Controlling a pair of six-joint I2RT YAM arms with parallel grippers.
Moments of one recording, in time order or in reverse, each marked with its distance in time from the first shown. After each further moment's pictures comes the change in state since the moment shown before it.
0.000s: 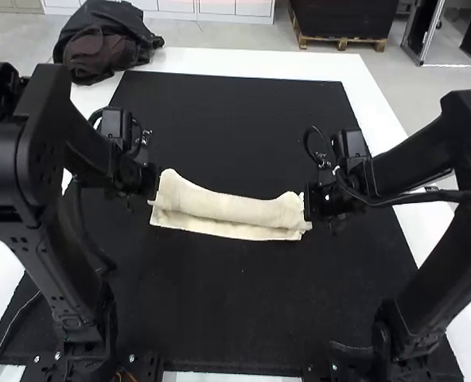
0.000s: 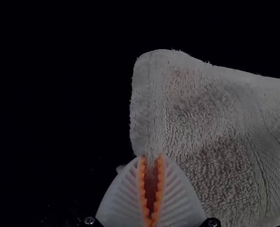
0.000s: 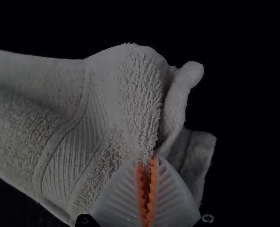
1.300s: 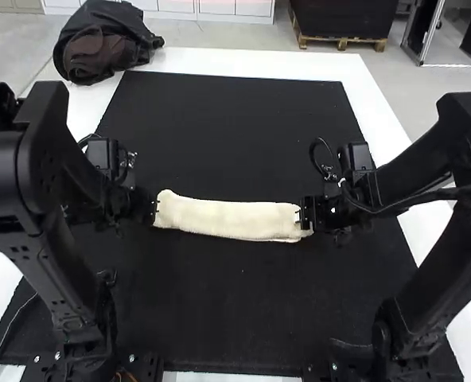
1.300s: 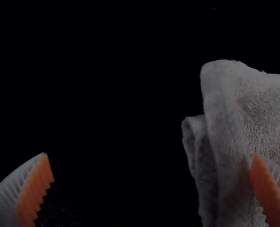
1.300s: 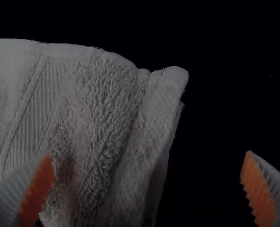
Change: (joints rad) left arm 0.107 -0.032 -0.192 0.203 -0.031 -0.001; right arm -0.056 0.015 -0.066 0.053 -0.017 -0.038
